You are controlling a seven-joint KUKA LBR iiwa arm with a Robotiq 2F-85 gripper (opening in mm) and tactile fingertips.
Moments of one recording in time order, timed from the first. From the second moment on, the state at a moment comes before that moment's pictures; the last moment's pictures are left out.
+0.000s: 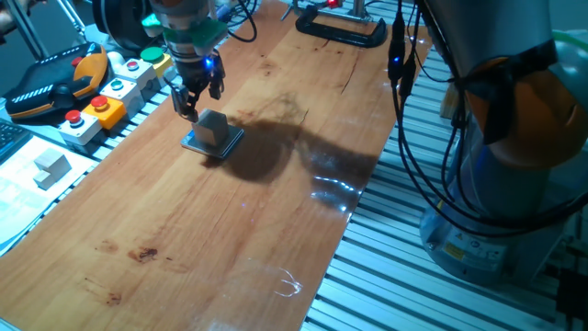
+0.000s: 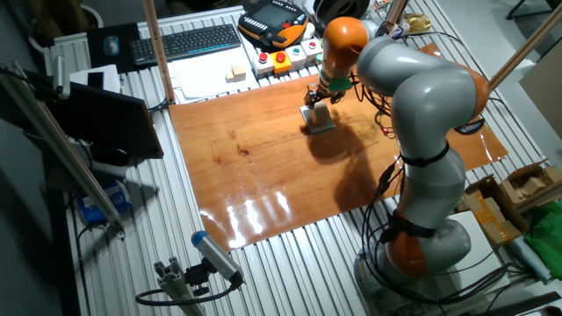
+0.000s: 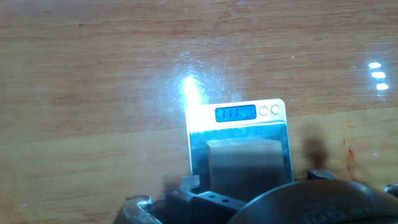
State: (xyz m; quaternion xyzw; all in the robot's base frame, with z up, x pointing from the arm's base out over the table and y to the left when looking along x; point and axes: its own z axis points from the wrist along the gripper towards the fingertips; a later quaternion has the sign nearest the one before) arm 0.630 -0.002 0.110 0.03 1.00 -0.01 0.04
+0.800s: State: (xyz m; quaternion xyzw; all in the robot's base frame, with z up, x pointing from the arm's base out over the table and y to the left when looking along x) arm 0.630 -0.001 0.092 0.01 1.00 -0.01 0.03
